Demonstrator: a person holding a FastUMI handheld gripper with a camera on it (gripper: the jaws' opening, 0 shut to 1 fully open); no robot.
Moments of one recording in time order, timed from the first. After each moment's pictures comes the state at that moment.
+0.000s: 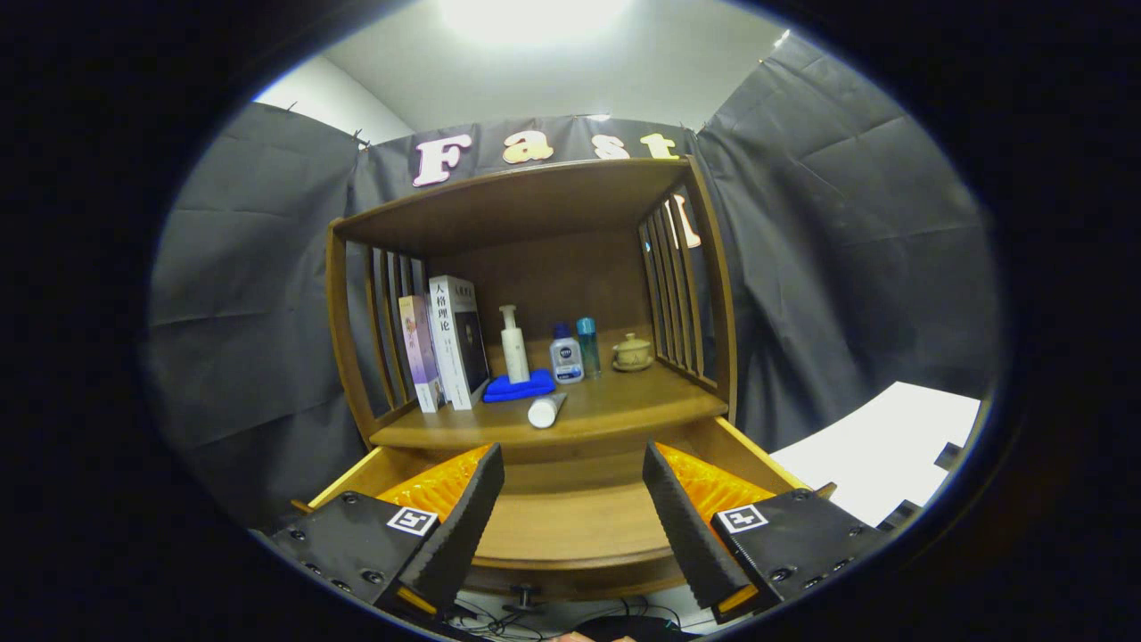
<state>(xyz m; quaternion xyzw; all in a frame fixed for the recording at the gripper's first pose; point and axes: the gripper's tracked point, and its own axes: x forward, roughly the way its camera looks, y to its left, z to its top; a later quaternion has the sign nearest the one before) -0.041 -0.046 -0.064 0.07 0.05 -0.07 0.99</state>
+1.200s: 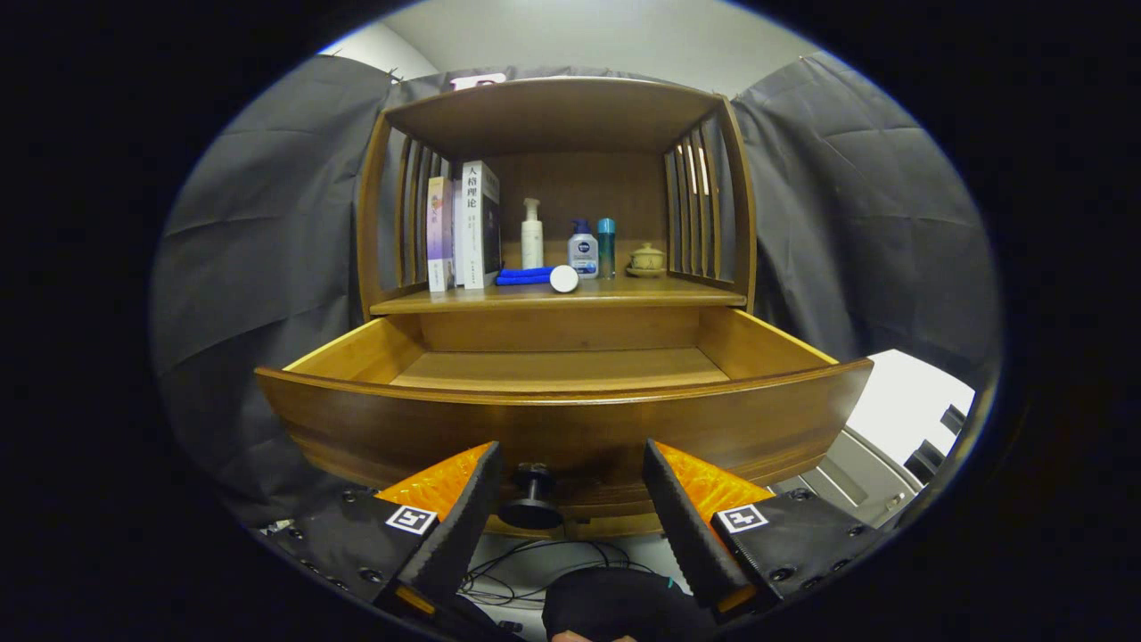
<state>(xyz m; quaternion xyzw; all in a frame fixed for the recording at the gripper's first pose) -0.067 -0.004 -0.200 0.02 0.16 -0.07 0.98</state>
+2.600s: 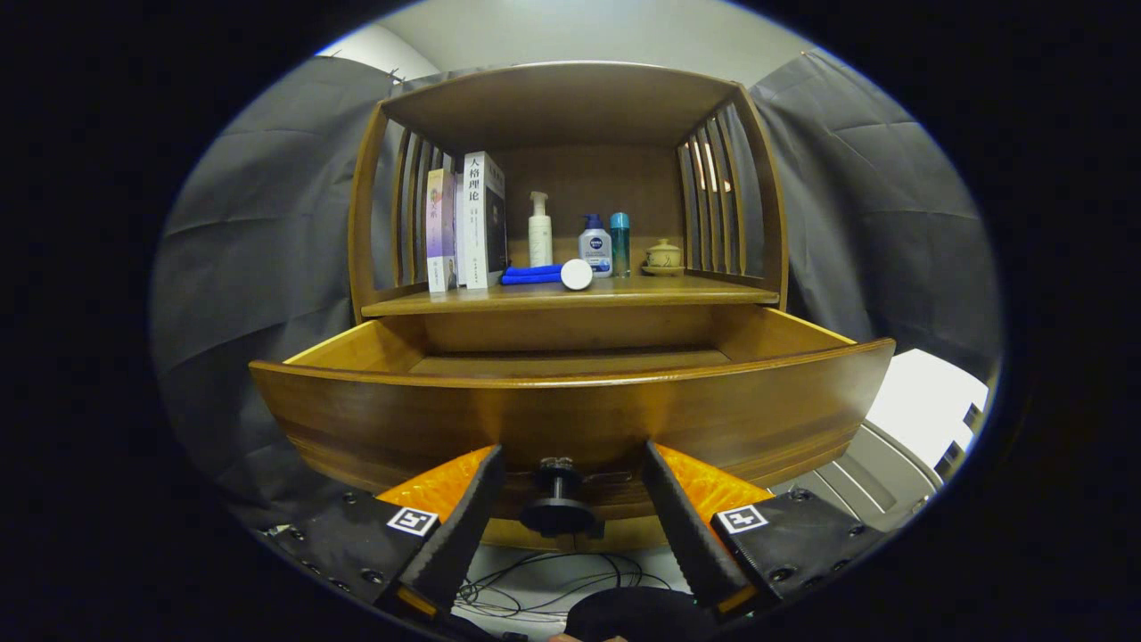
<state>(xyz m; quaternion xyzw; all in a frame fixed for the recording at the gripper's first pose) -0.018 0.003 -0.206 0.03 0.15 -0.05 0.99</state>
